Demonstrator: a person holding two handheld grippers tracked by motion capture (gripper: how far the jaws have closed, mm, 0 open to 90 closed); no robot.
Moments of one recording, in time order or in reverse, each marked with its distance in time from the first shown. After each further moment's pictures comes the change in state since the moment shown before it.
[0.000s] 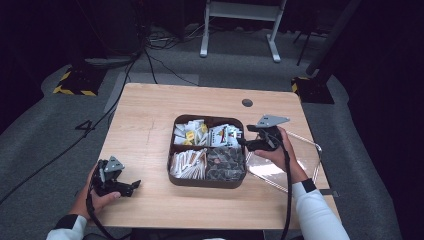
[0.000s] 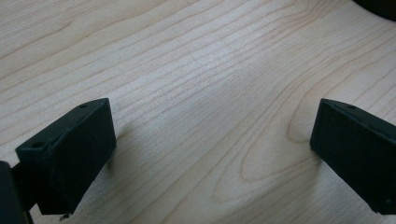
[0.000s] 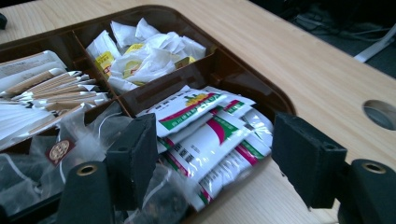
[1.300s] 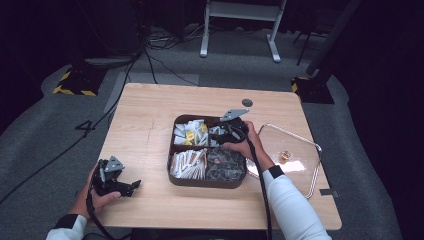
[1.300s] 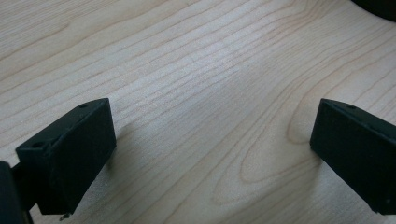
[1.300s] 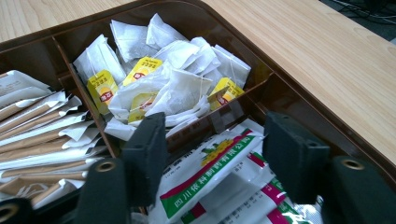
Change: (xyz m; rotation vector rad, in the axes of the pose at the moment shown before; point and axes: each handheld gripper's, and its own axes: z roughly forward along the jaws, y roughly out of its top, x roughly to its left) left arm 0.000 0.001 0.000 -0.001 -0.001 0.004; right arm 0.027 0.037 0.090 0.104 0.033 -0.028
